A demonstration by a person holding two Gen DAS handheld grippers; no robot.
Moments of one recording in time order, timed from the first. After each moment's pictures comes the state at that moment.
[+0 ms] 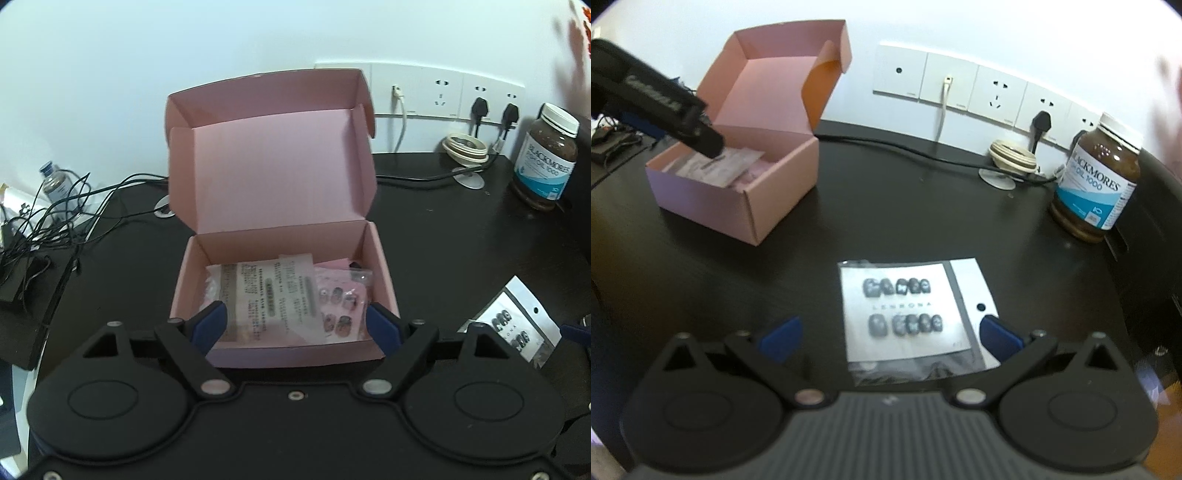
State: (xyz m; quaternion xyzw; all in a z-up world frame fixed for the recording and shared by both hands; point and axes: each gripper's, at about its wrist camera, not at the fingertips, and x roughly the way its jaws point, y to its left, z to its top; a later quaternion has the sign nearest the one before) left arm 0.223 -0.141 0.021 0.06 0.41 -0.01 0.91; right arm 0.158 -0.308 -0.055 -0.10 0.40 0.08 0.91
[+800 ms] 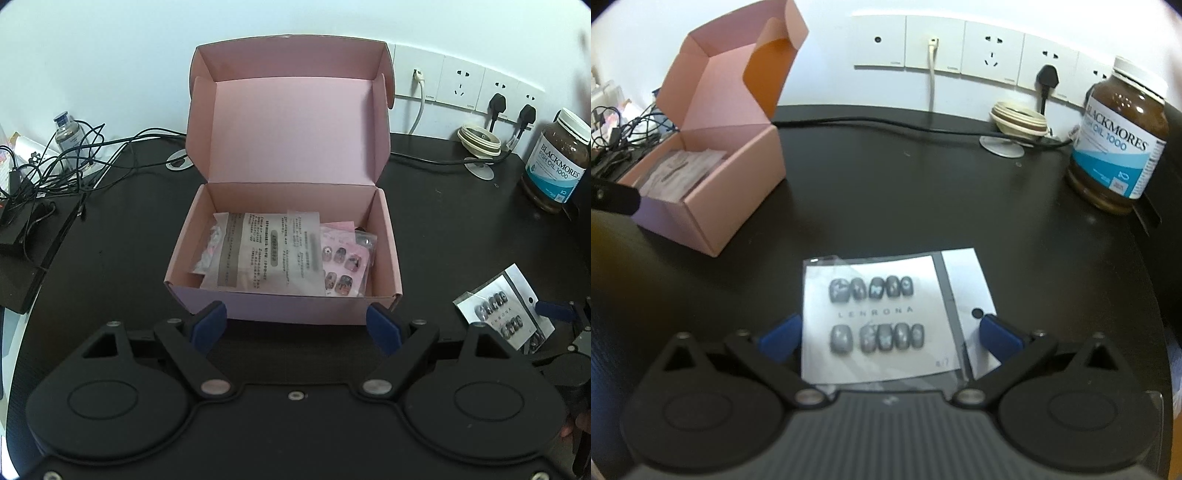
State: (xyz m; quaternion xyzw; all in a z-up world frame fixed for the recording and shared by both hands) left arm 0.206 -0.135 0.011 0.01 0.44 0.01 0.90; right arm 0.201 -0.339 -0.078 -0.04 0.43 0.10 0.89
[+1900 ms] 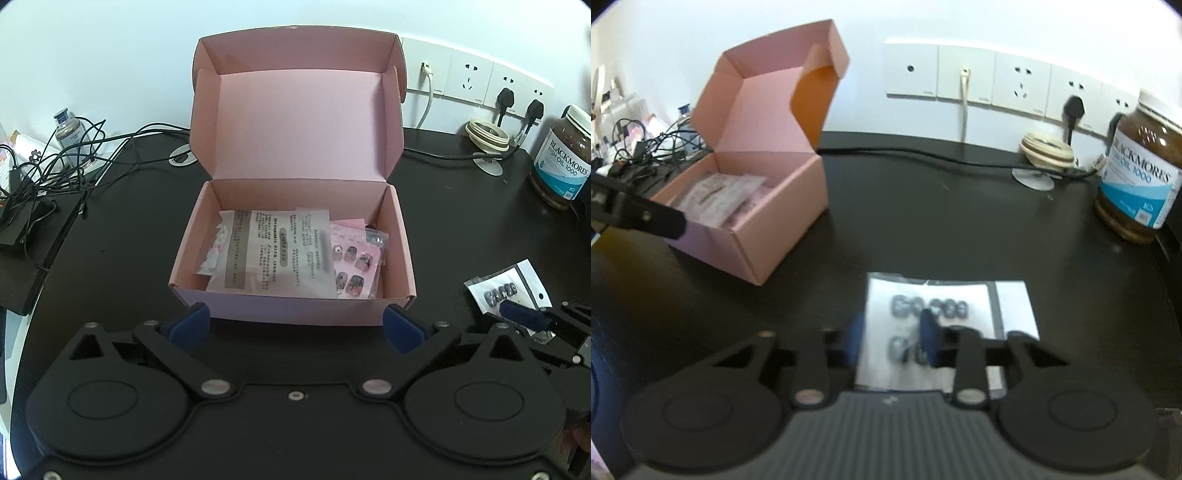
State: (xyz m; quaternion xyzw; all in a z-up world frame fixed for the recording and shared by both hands) left arm 0.214 -0.132 0.006 0.02 0.45 0.02 0.89; right arm 0.193 -0.311 -0.067 -0.04 0.39 0.13 0.91
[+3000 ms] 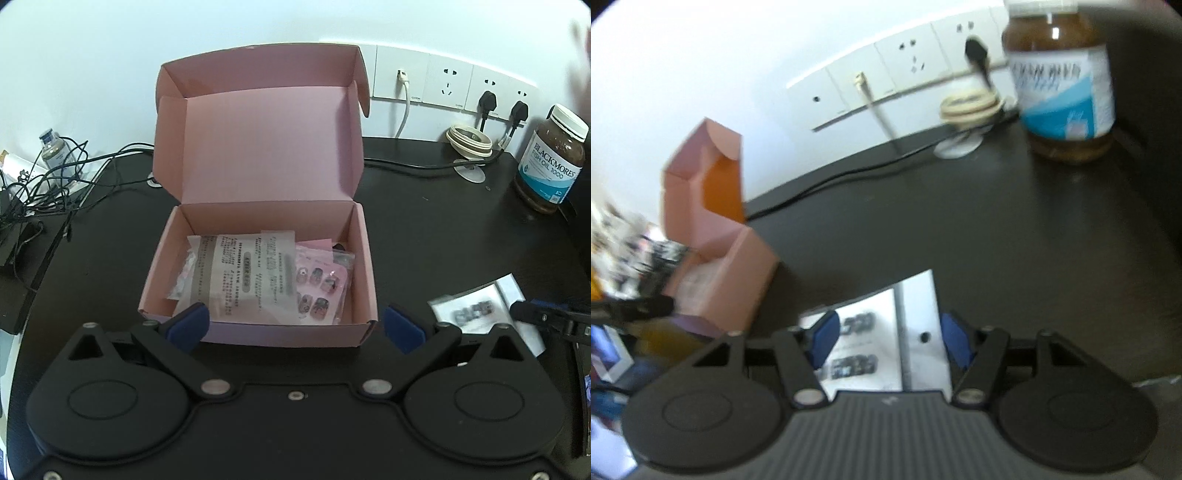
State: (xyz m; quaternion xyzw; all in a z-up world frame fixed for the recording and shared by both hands) left arm 0.225 -0.158 0.013 0.03 0.44 0.00 0.90; right arm 0.216 -0.434 -0.077 0.21 0.42 0.16 0.87
